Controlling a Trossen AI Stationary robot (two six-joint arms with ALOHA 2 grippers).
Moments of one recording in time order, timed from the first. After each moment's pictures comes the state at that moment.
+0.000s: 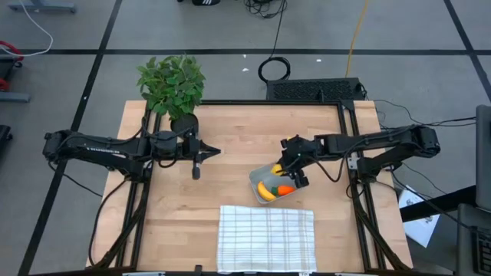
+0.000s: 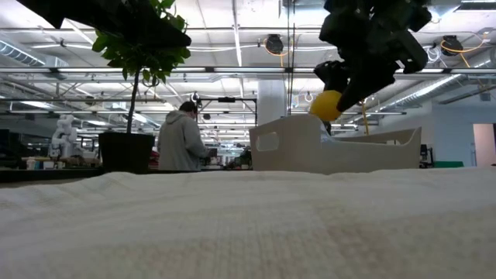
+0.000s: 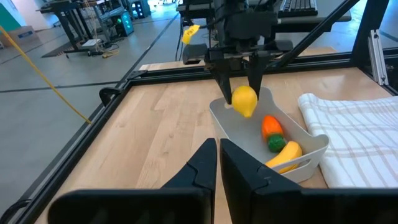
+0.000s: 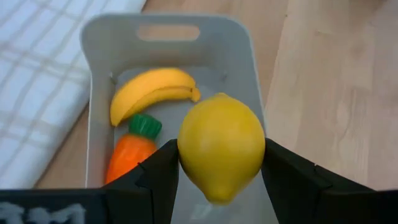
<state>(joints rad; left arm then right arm) 0.02 0.94 0.58 0.12 -0.08 0.12 -0.04 1.31 0.84 -0.44 -0.11 -0.34</state>
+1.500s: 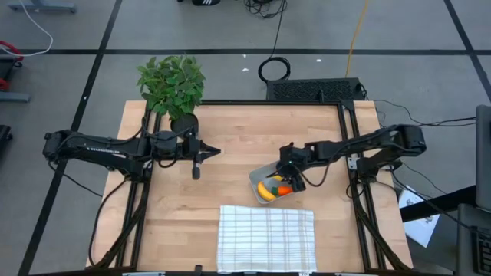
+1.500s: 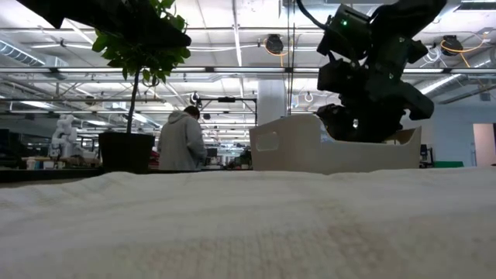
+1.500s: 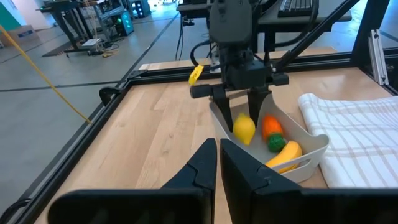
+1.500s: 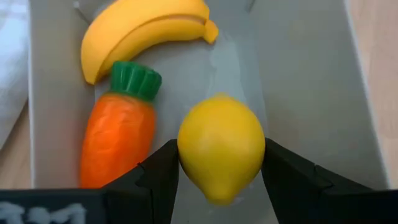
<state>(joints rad) 0.02 0.94 0.58 0.12 -0.08 0.12 -0.04 1.48 0.74 -0.32 -0.11 -0.28</state>
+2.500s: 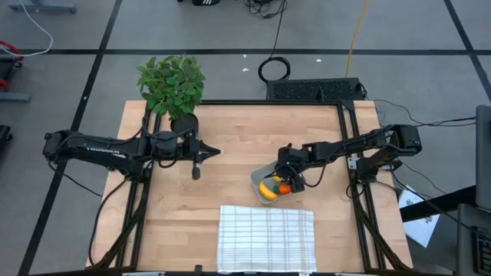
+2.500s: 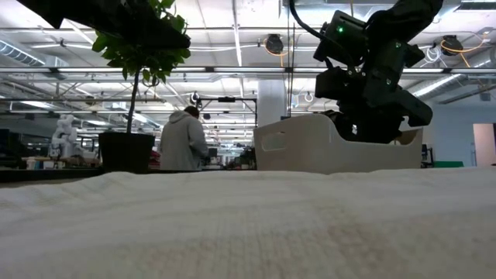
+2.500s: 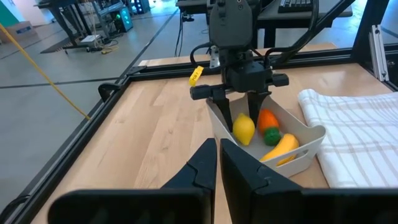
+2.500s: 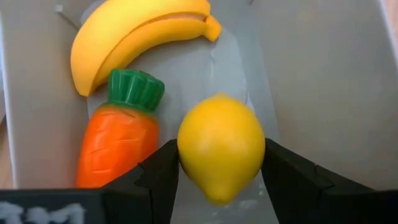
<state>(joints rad) 0.02 0.94 0.58 0.11 -0.08 0.11 -0.04 1.52 0.75 -0.32 -0.11 -0.27</state>
